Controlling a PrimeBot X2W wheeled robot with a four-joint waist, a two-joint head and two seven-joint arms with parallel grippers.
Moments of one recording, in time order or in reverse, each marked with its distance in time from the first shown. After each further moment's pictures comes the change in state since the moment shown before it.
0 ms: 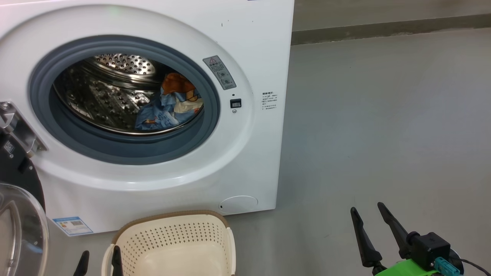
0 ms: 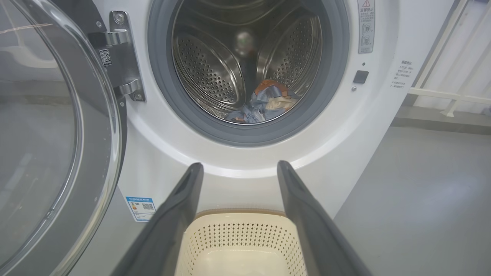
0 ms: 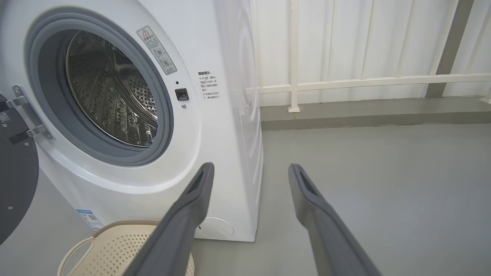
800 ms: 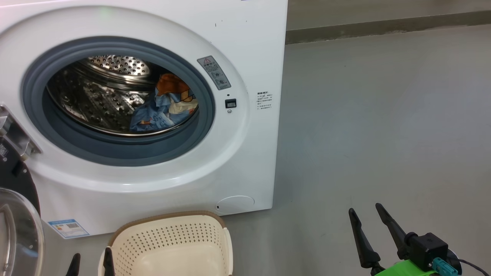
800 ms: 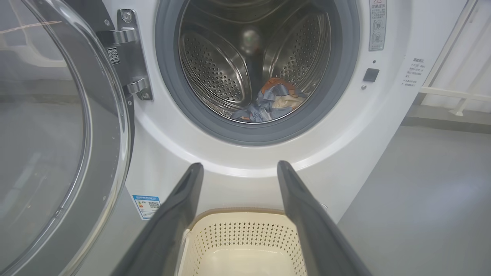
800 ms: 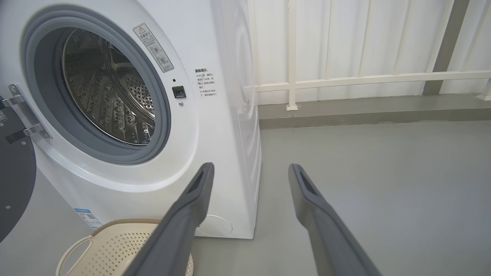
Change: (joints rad) left arm 0.000 0.000 0.035 0.013 -0.001 -0.020 0.000; right arm 0.000 0.000 0.008 0.006 0.000 0.000 0.000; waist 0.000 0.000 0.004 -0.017
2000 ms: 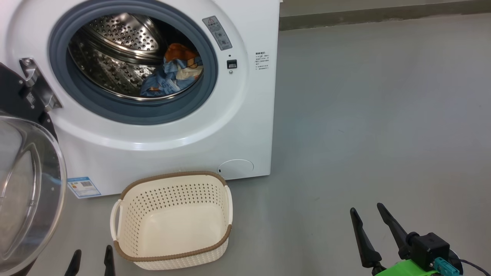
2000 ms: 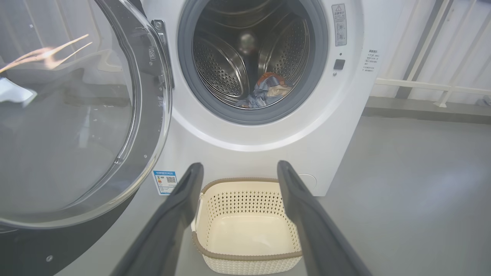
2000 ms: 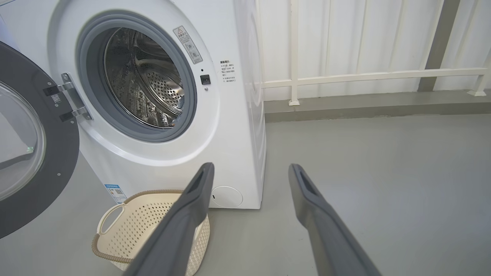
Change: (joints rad) left arm -0.007 -0.001 0.021 -0.004 0.039 -0.026 0.000; right arm 0.000 0.000 -0.006 0.000 0.003 0.000 0.000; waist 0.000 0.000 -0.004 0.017
